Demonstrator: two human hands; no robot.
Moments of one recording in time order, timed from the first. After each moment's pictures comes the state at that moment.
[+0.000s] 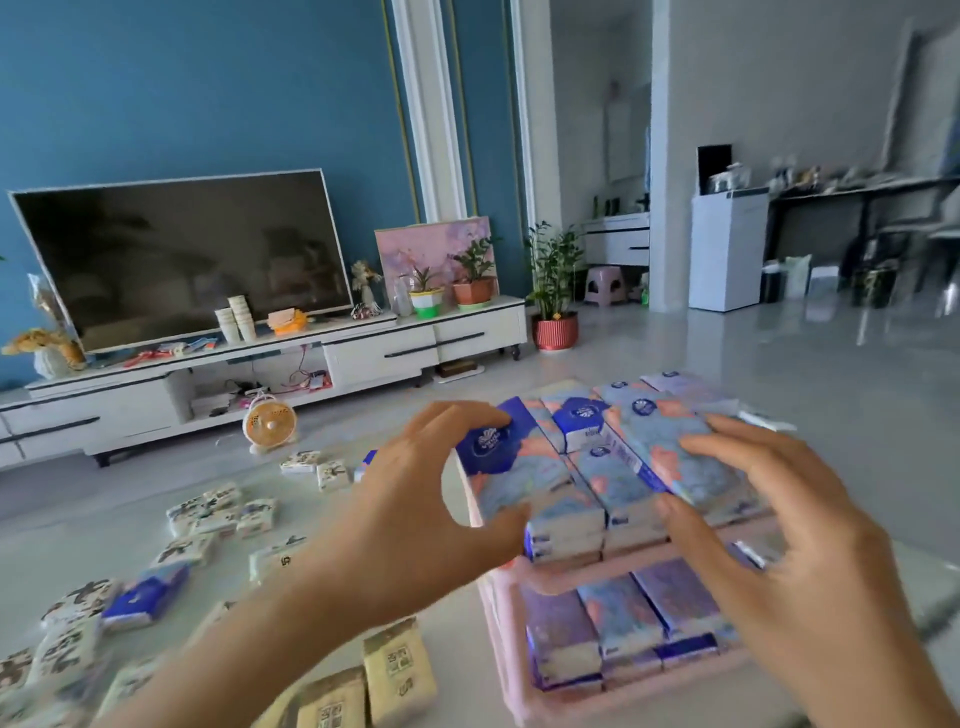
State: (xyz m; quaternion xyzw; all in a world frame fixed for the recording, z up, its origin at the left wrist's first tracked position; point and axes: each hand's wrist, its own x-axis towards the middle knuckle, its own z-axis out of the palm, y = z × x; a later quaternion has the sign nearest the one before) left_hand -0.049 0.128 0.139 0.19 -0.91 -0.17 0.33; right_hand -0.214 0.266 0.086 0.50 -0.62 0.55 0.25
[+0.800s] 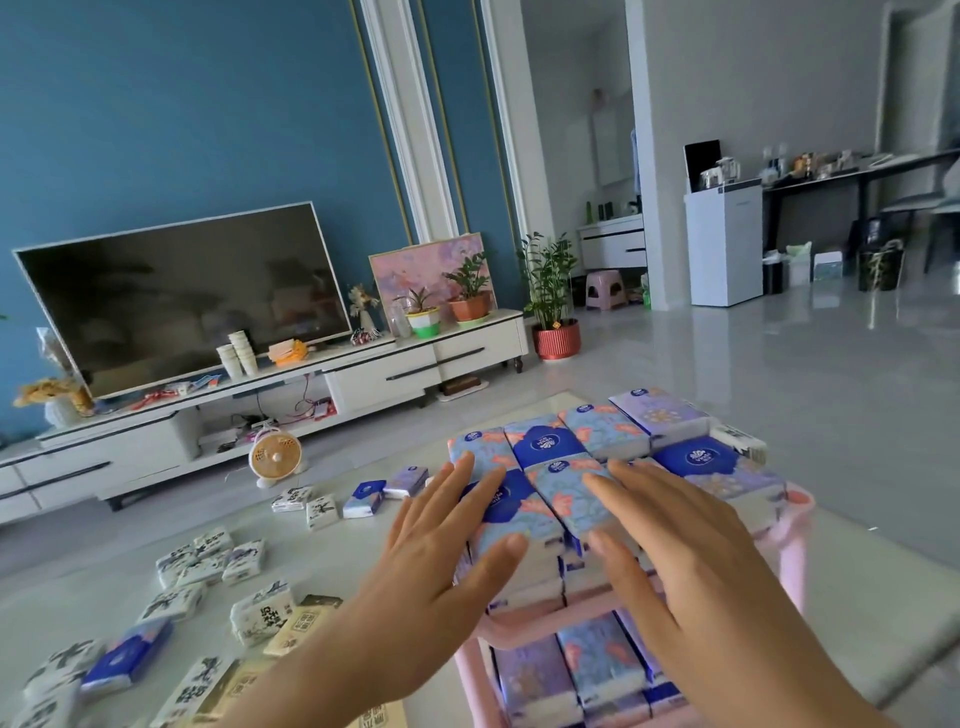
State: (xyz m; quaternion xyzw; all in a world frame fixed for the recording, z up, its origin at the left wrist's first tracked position) left_hand -0.087 0.126 0.112 0.26 -0.94 -0.14 0.16; right_hand -0.232 0.254 0.087 0.51 -0.74 0.31 0.31
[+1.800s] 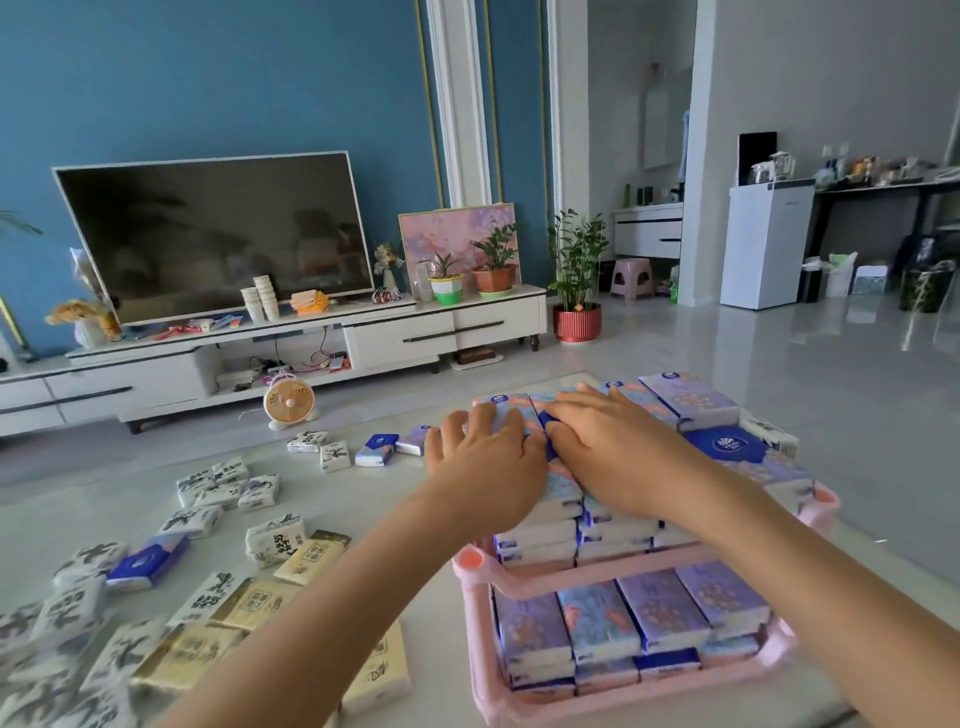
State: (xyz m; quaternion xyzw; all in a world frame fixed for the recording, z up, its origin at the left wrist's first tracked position) left_hand -0.143 0.108 0.118 0.42 -0.89 -0.09 0.11; right_hand -0.263 0.170 0.124 0.65 -0.74 0.17 0.06
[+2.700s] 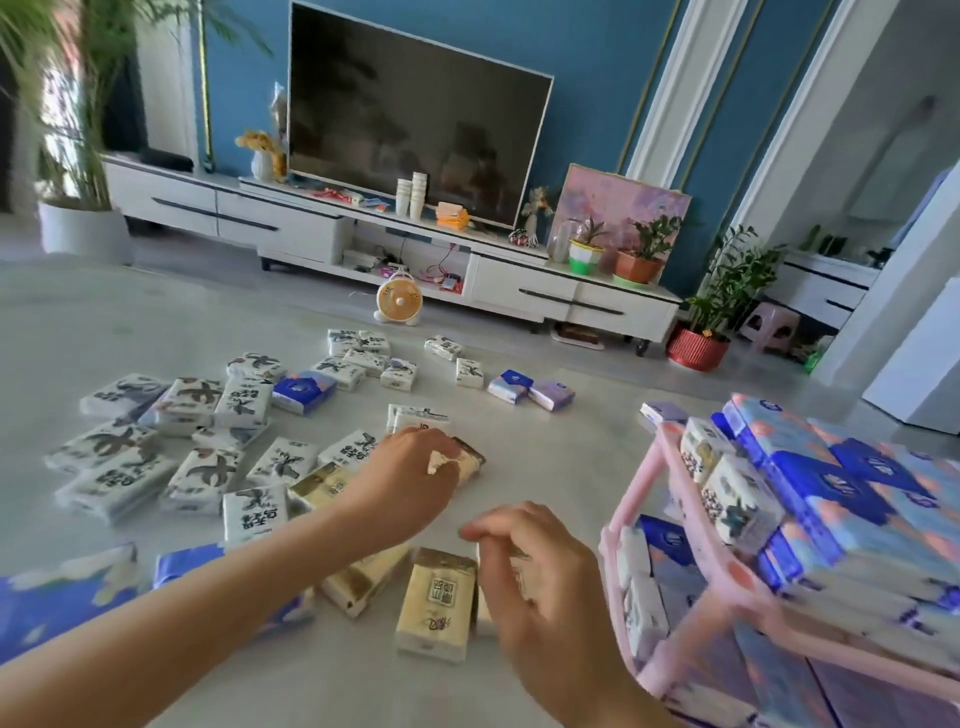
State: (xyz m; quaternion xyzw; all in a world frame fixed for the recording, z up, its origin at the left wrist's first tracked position) left_hand 0.053 0.033 0.026 0.52 -0.76 -0.28 0.29; right_hand -0.075 0.120 0.007 0.73 -0.48 0.48 -0.08
